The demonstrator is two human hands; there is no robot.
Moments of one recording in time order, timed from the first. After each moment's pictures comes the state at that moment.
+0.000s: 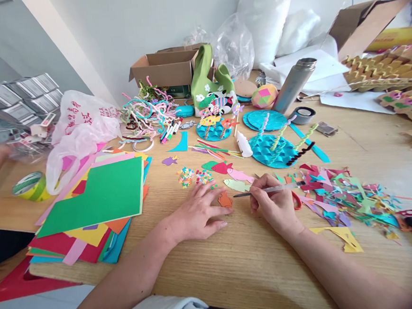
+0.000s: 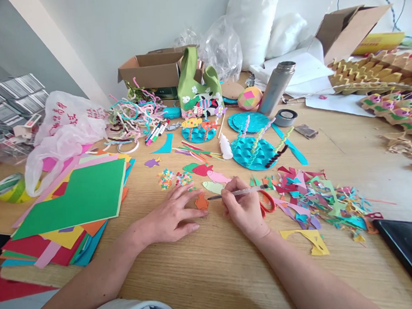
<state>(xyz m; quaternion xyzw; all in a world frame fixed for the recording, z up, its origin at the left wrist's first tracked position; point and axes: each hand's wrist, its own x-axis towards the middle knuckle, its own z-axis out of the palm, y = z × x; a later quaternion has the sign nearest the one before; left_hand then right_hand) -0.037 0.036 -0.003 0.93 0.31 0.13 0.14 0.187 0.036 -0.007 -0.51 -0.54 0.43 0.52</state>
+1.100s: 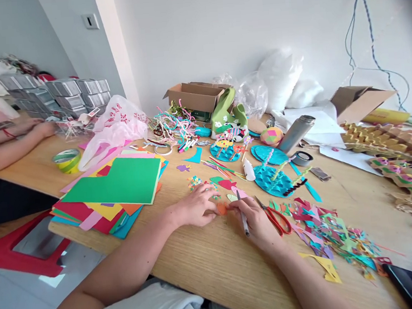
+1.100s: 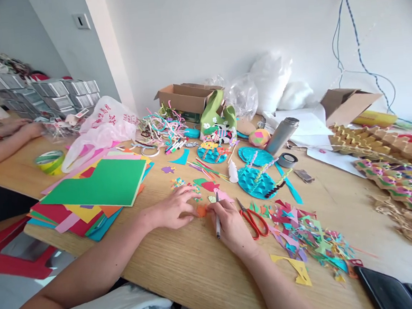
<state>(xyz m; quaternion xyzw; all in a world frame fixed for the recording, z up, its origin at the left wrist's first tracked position) -0.048 0.045 0.002 0.92 0.35 0.17 0.07 0.188 0.039 -0.011 -0.37 -0.87 0.14 0.30</state>
